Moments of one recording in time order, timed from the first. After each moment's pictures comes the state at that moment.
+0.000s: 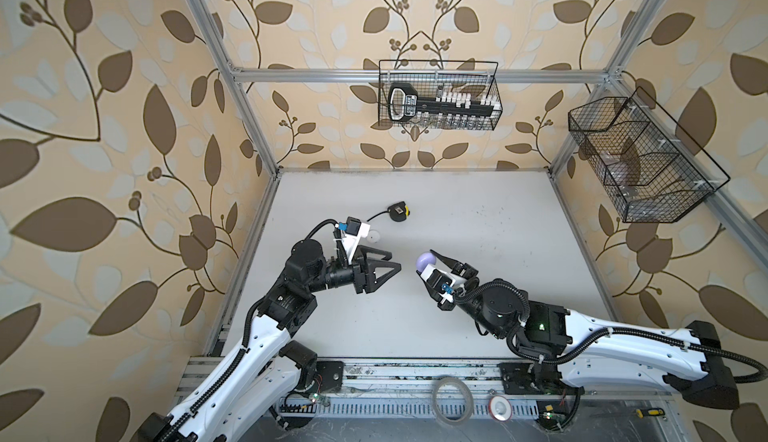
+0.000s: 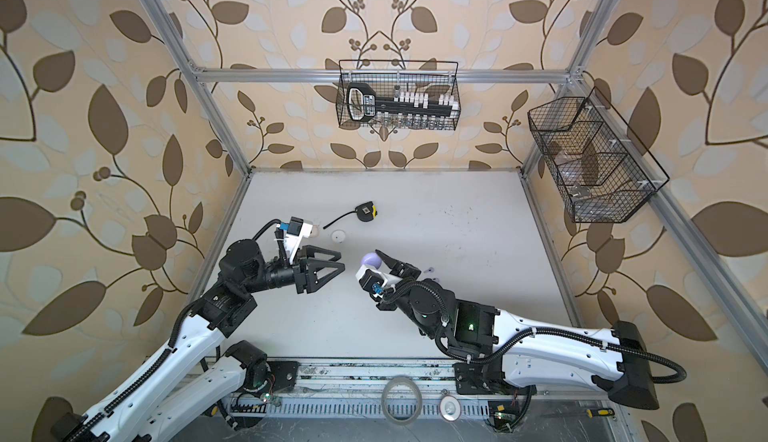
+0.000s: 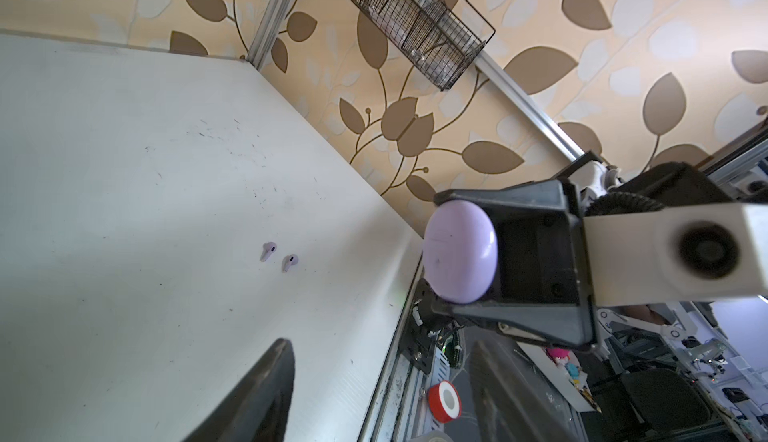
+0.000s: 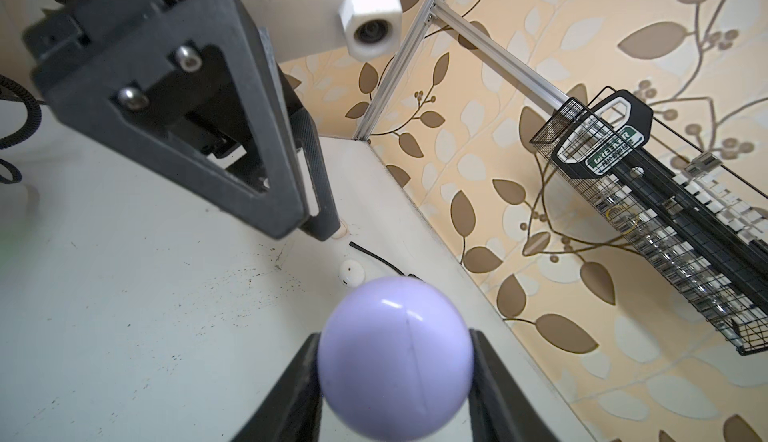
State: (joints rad) left arm -0.46 0.76 0.62 -0.04 0.79 -0.52; right arm 1.27 0.96 0.73 0.09 0.57 -0.49
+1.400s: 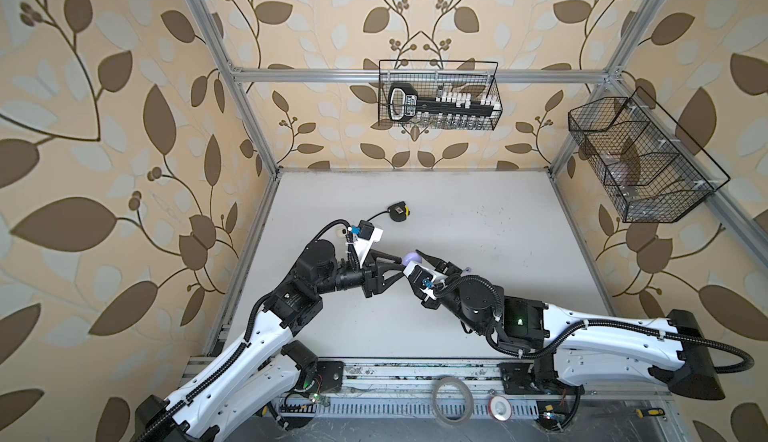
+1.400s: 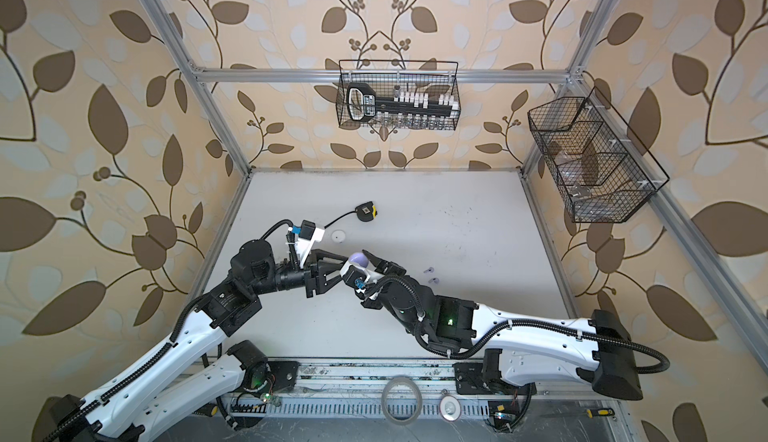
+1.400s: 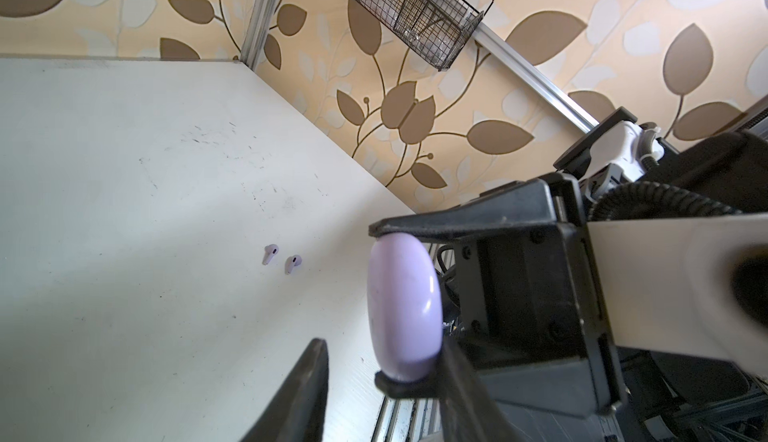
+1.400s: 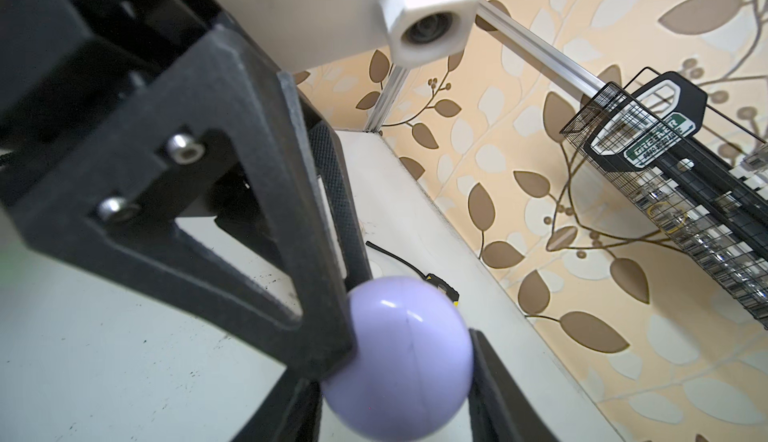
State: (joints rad) left arm -0.56 0.77 0.64 -0.05 0.70 -0.45; right arm 1.27 1.10 0.80 0.11 0.57 -0.42
